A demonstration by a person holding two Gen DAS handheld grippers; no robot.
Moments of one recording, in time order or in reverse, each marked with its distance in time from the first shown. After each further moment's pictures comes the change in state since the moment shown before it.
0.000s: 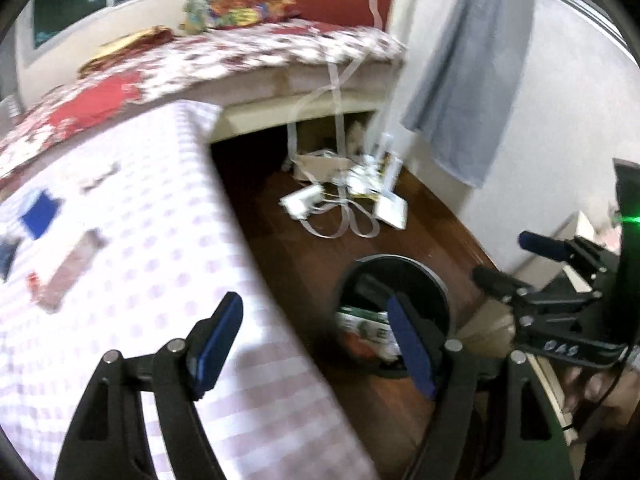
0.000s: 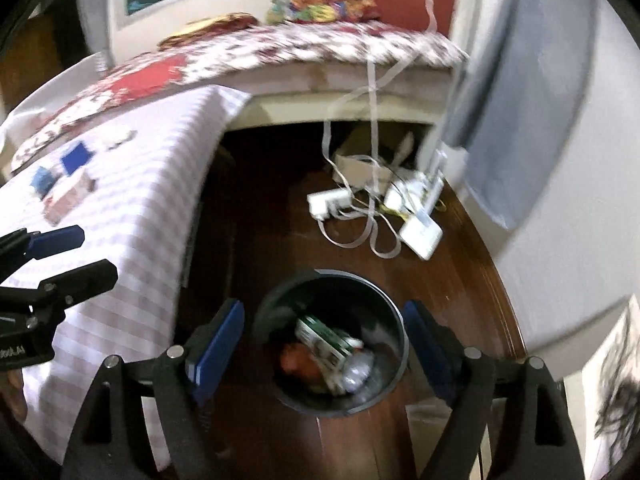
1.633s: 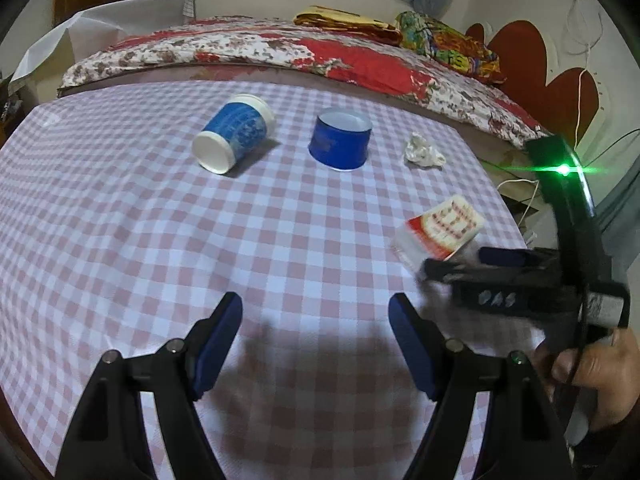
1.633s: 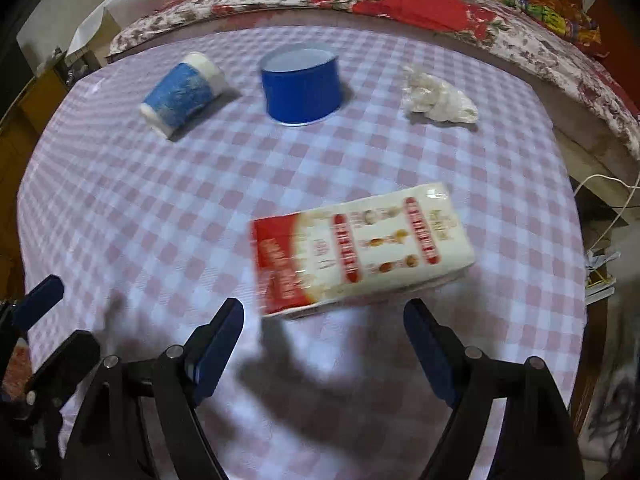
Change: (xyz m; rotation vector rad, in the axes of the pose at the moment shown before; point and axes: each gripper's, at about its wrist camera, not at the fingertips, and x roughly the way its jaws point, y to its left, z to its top) left arm -0.059 0.302 -0.082 -0.468 -0.077 0.246; right arm 0.144 0.361 0.120 -0.296 0.221 0.246
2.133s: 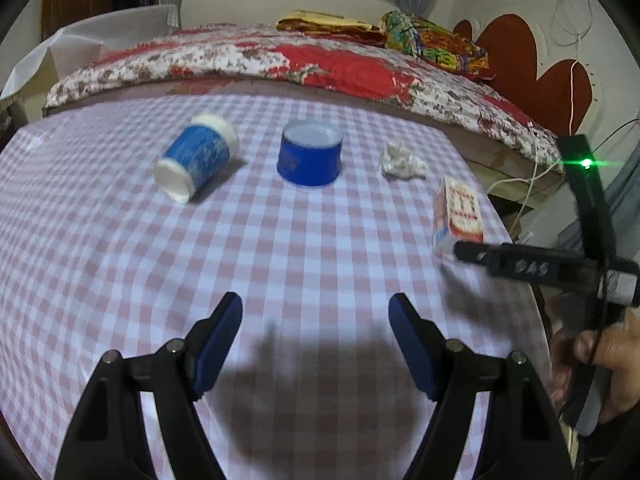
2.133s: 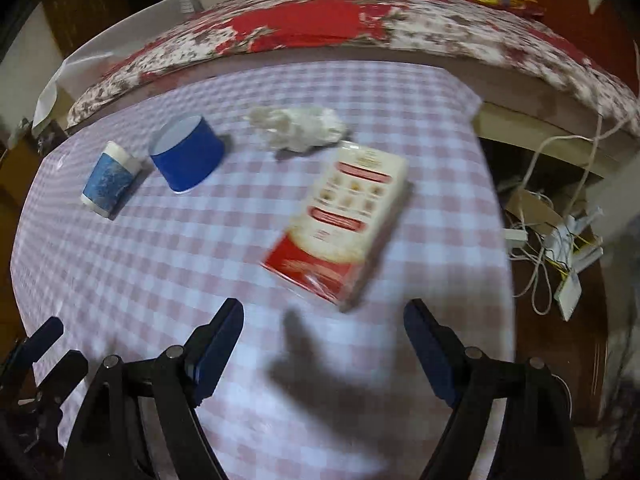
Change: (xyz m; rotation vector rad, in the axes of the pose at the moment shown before) left arm 0.015 -0.030 0.026 0.046 -0.022 0.008; right arm -0.010 -0.053 0.019 0.133 -0.055 0.004
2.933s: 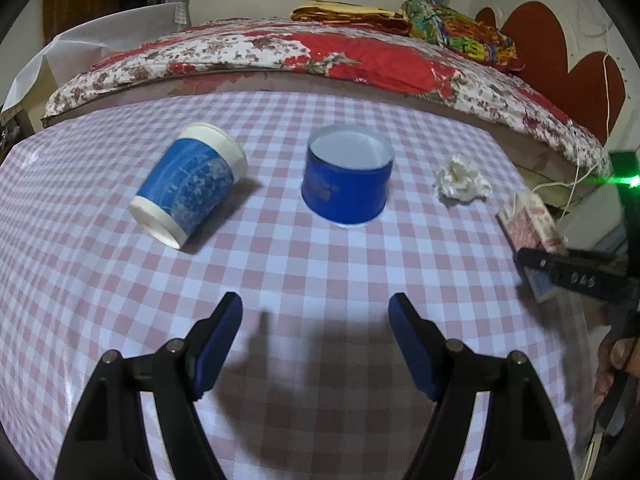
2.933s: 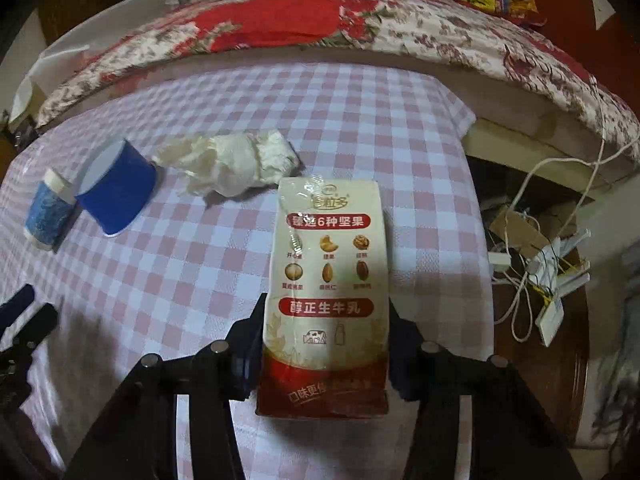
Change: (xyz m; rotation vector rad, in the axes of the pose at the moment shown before) left arm 0.069 0.012 0.035 0.014 0.035 0.078; right arm 0.038 -0.038 0.039 -0.028 -0.018 -0.067
